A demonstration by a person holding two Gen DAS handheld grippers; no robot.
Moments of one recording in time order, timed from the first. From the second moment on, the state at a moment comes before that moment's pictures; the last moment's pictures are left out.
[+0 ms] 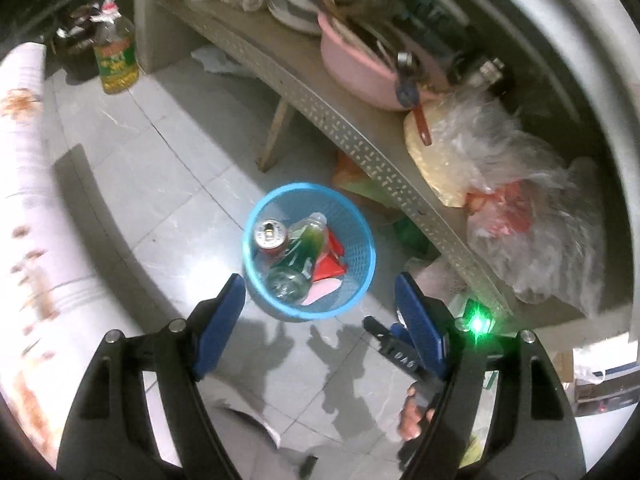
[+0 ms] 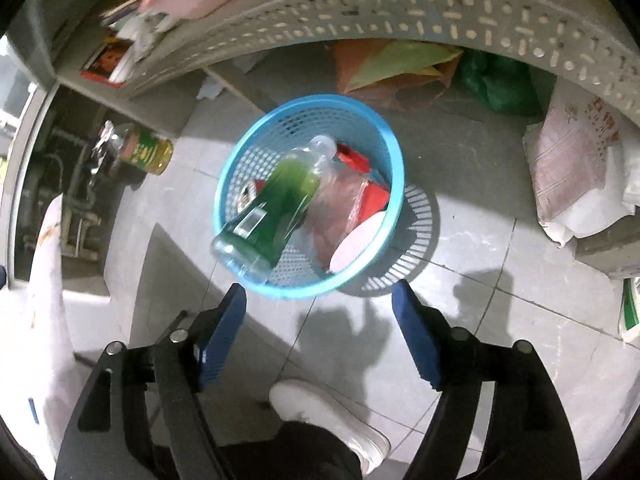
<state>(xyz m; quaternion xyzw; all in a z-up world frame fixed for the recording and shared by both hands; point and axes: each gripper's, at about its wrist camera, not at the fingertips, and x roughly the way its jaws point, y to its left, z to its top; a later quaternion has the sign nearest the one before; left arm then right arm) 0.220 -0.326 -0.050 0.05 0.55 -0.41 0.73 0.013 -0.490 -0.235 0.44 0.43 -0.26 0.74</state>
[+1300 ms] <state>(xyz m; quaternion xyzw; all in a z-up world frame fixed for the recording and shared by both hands) 0.204 0.118 -0.032 -0.26 0.45 -0.12 0.84 0.259 -0.176 -0.044 0.26 0.49 0.23 0.80</state>
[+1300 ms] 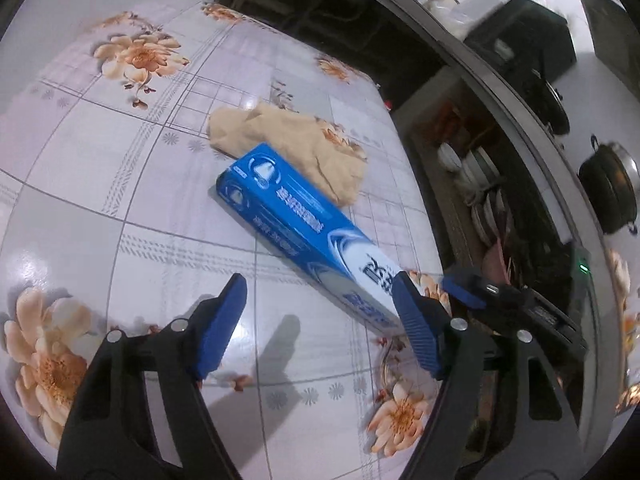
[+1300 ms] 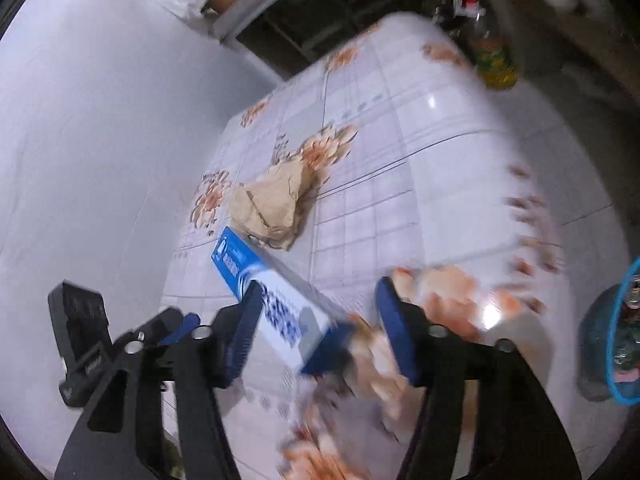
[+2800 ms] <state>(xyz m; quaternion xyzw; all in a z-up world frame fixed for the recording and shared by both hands) 0.215 0.107 -0.054 -0.13 0.46 -0.06 0.88 0.300 -0.063 -0.055 0.02 0.54 0.21 0.82</state>
